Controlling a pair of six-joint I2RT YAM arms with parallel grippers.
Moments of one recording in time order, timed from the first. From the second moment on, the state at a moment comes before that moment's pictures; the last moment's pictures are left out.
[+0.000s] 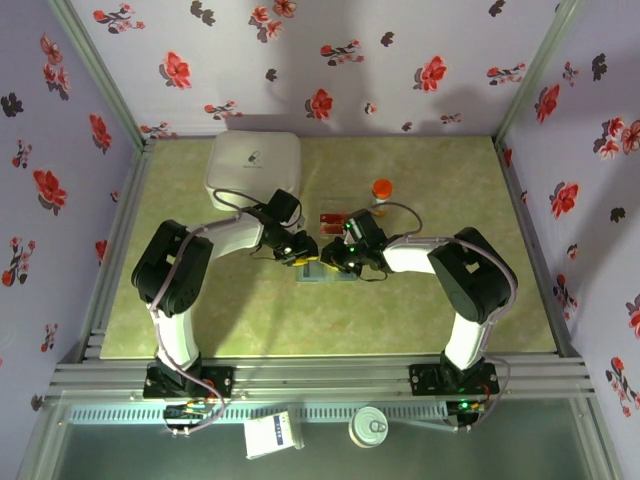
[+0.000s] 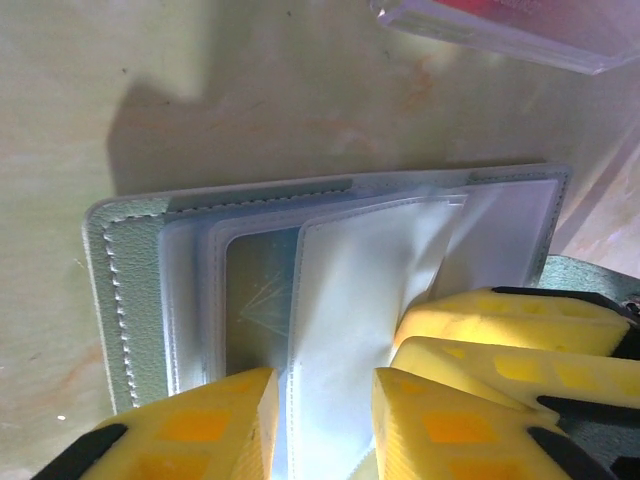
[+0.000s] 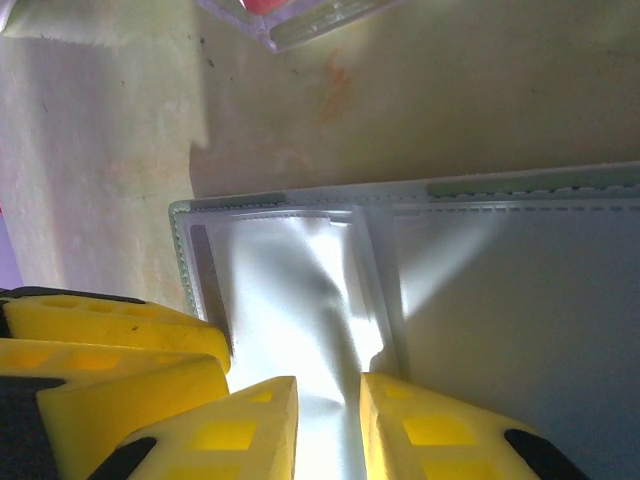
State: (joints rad) left arm -0.61 1.88 1.16 -0.45 0.43 -0.75; right arm 0.63 1.80 0.86 0.06 -0.42 0.96
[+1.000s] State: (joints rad) left arm -0.62 1.88 1.18 -0.47 0.40 -0.75; right arm 0.62 1.80 0.82 0.11 -0.43 0.98
